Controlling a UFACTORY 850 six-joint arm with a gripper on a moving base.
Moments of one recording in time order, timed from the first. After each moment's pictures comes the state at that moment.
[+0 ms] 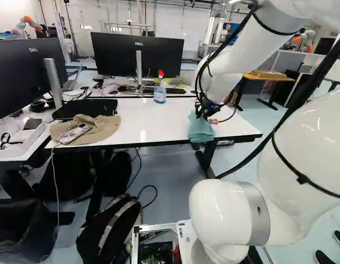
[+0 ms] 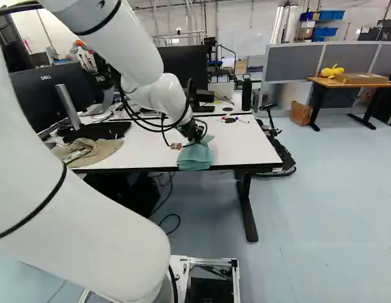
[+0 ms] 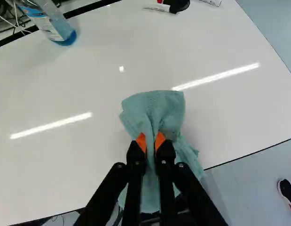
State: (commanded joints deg) arm -11.6 8.7 -35.7 5.4 -9.2 0.0
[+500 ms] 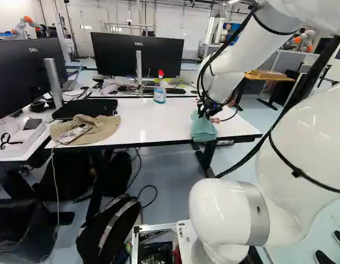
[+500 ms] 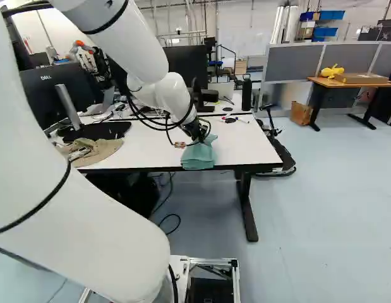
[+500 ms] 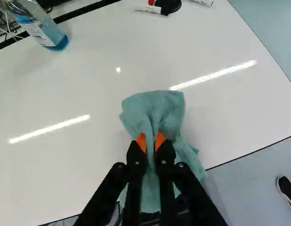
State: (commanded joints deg) arm -12.5 7.9 -36.4 5.4 -9.2 0.0
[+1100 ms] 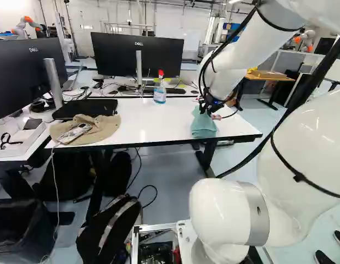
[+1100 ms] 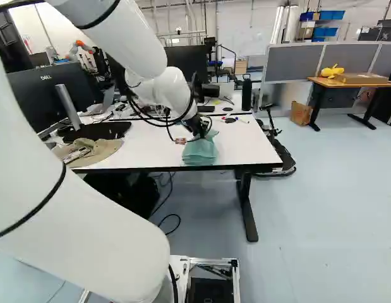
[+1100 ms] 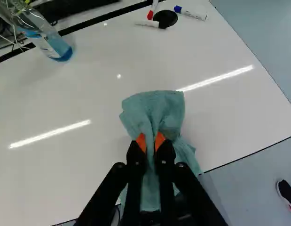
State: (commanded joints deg) arm -13.7 9.5 -37.8 5.4 -9.2 0.0
